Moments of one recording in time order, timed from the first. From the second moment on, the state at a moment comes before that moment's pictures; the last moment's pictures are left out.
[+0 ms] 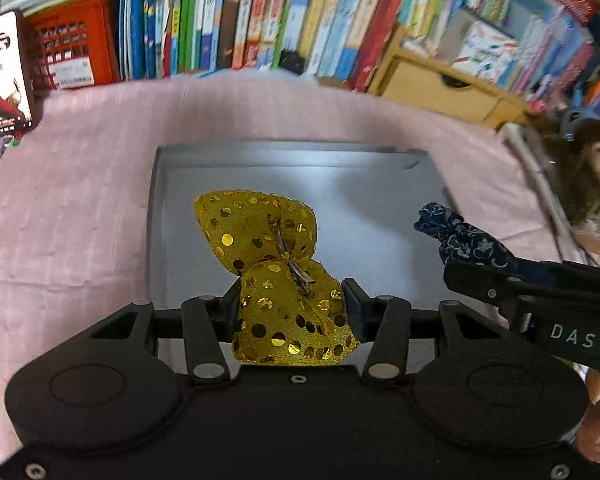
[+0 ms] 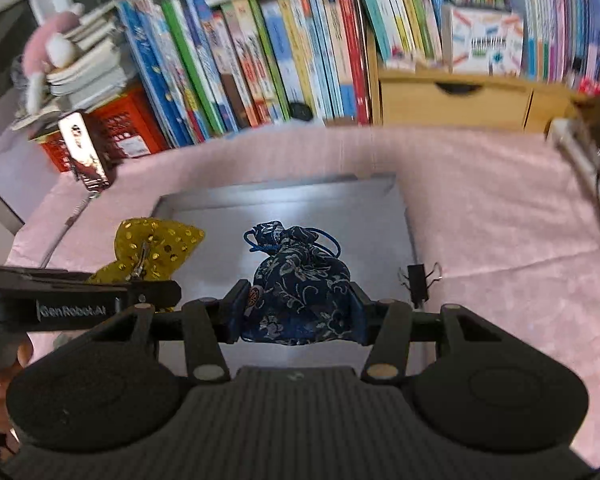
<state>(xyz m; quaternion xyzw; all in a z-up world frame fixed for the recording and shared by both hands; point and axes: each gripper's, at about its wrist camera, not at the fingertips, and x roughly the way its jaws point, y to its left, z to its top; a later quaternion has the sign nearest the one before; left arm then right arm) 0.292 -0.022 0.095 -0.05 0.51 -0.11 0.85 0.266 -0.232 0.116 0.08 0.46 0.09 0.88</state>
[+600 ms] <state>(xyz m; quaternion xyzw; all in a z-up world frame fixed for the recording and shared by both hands) 0.329 -0.030 0.047 -0.02 0.56 -0.07 0.83 0.315 -0.220 0.068 0.07 0.54 0.07 0.84</state>
